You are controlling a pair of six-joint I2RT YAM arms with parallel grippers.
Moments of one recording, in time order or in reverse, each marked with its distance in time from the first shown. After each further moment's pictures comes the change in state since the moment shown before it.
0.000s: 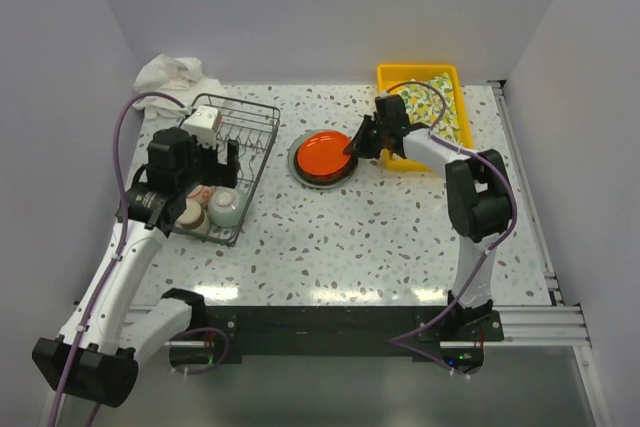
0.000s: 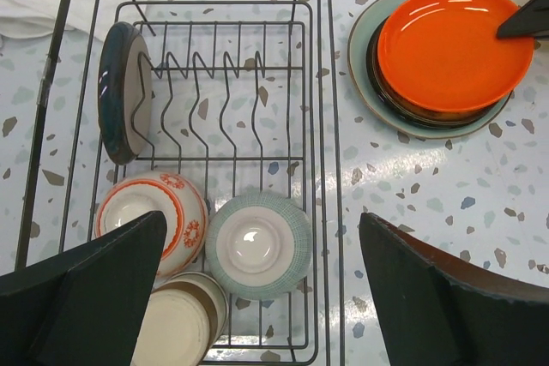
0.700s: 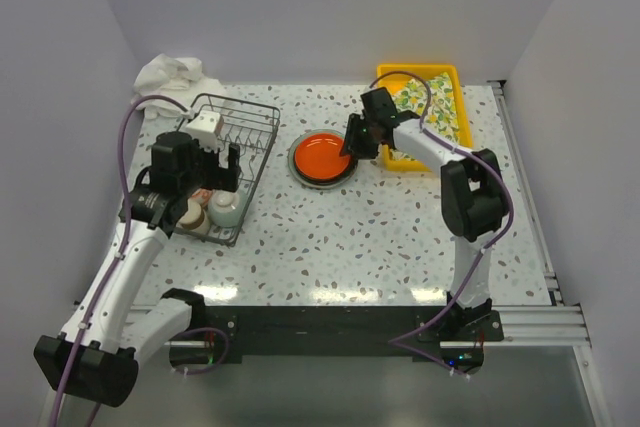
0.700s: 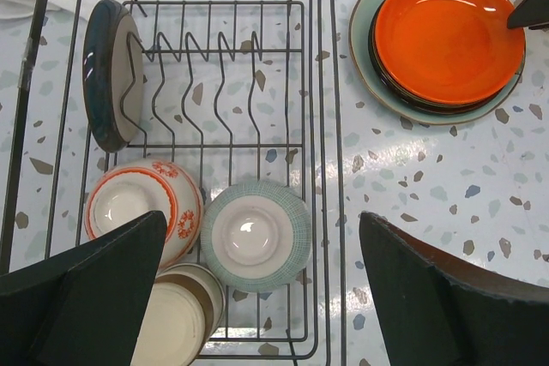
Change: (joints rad) left arm 0.003 -0.004 -0.035 0.001 0.009 -0.001; right arm 0.060 0.040 0.171 -0.269 0.124 -0.187
